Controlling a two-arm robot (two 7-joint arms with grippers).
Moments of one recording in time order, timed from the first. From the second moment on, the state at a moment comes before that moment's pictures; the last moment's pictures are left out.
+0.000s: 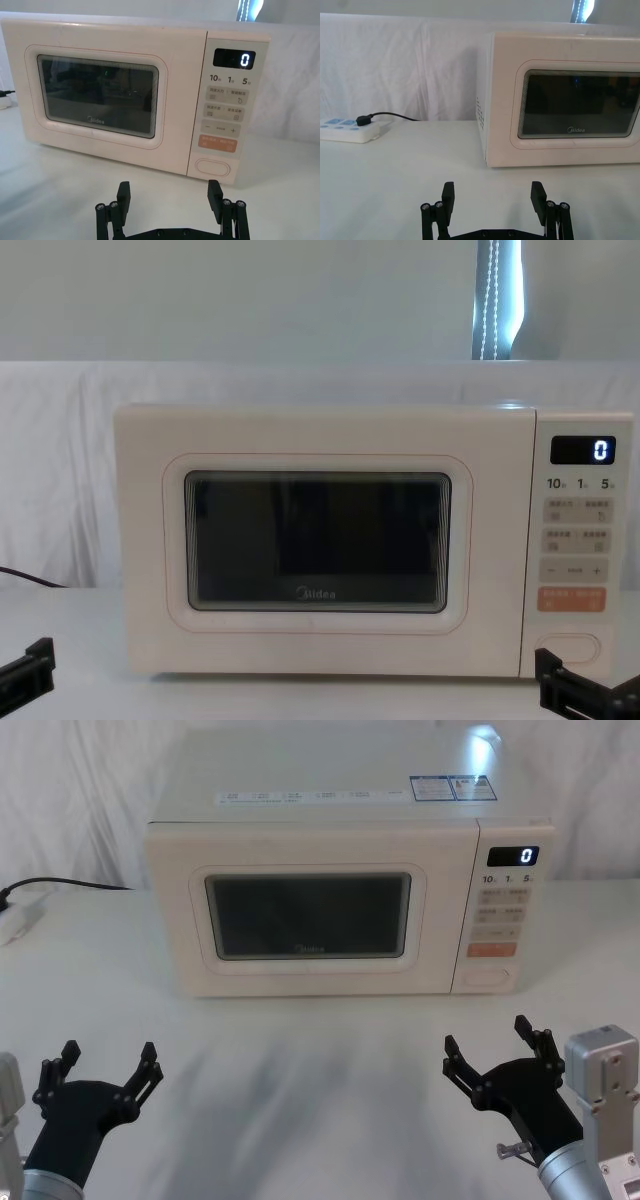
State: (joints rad) left arm 0.27 0.24 0.04 -1.85 -0.25 -0.02 -0.02; right arm -0.17 0.19 -0.26 -1.77 0.07 -0.06 -0.03
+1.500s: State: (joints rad) left arm 0.27 0.24 0.04 -1.85 -0.25 -0.02 -0.02; right arm -0.17 0.19 -0.26 -1.77 0.07 -0.06 -0.03
